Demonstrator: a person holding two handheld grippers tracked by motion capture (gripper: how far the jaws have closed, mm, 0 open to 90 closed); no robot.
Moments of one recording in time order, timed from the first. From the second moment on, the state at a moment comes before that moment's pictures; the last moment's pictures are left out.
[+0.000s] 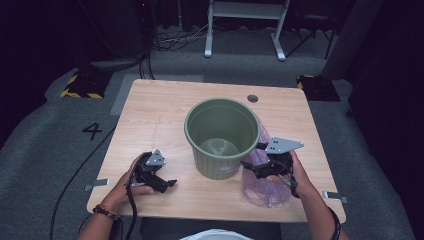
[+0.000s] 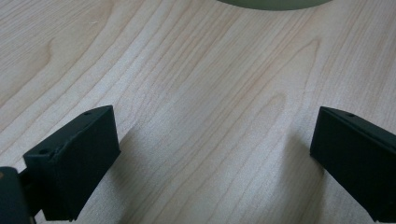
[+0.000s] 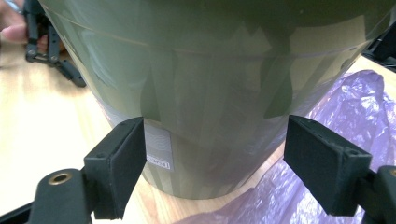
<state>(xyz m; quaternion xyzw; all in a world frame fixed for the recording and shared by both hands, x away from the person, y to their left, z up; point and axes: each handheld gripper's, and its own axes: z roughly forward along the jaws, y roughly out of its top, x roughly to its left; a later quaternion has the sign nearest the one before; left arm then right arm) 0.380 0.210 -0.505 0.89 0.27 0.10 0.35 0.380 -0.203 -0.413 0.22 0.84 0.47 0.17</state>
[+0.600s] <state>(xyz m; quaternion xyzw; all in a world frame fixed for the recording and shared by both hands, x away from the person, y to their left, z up) 0.379 0.210 -0.505 0.89 0.28 0.10 0.36 0.399 -0.176 -0.405 0.20 0.85 0.44 0.20</state>
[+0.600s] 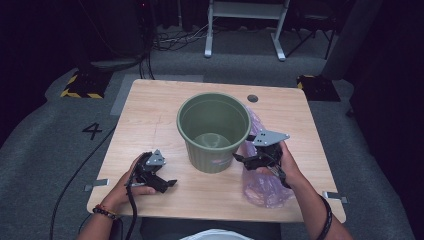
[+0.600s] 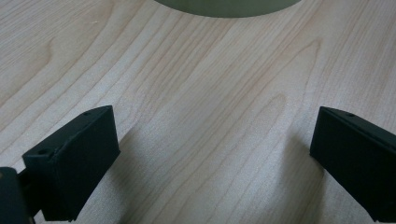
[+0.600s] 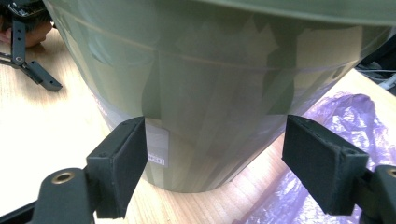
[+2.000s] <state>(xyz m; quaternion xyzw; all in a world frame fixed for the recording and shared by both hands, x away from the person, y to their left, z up) 0.423 0.154 -0.504 0.88 0.30 0.12 0.35 0.357 -0.258 -0.493 0.19 0.91 0.36 0.08</state>
